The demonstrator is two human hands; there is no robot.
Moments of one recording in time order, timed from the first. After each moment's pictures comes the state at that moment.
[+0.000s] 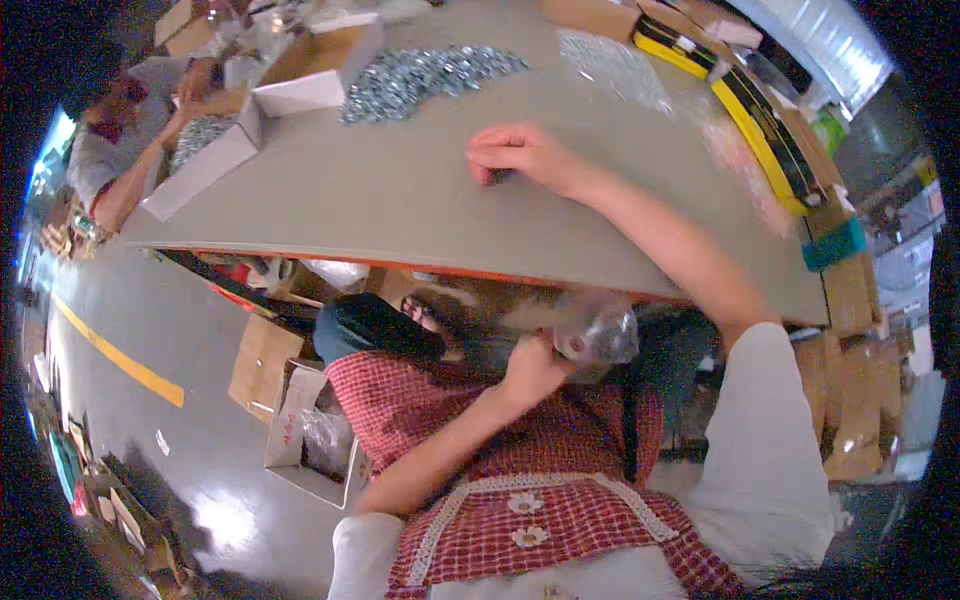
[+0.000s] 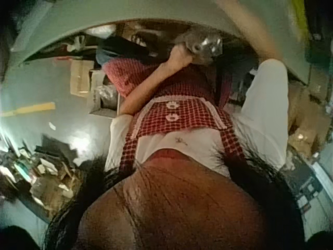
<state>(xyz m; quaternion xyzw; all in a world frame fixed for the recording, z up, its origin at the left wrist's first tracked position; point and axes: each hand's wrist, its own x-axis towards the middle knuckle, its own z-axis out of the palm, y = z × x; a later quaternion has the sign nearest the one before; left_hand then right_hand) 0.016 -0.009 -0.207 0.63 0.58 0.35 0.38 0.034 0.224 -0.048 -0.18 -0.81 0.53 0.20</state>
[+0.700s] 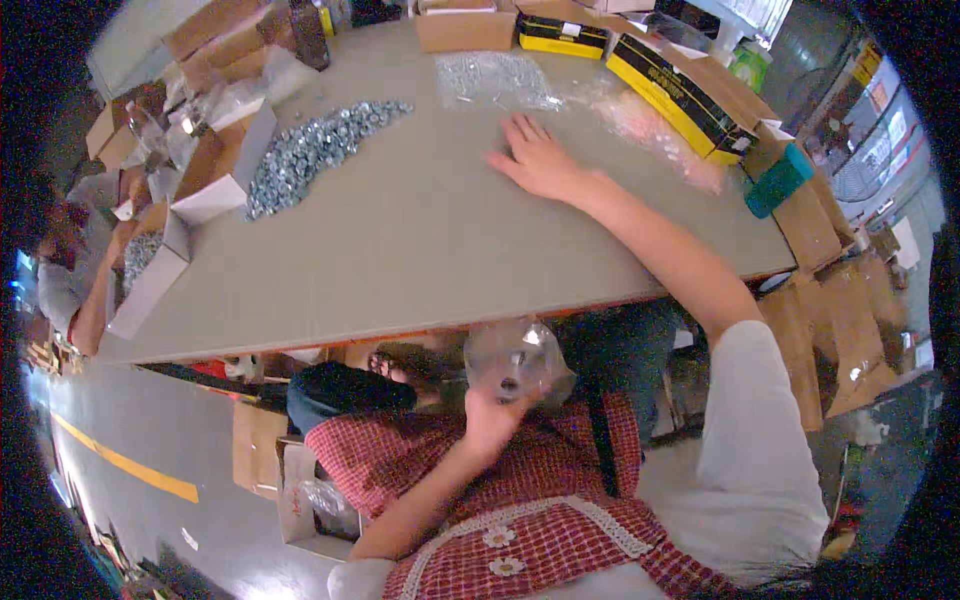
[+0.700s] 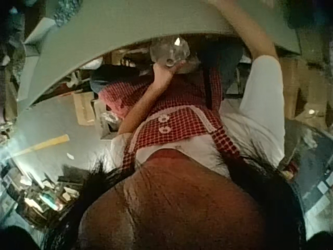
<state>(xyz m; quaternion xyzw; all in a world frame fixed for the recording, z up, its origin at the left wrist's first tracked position) 0.027 -0.022 -0.181 0.55 0.53 0.42 0.48 0.180 0.282 -0.073 -0.51 -0.84 -0.08 0.16</state>
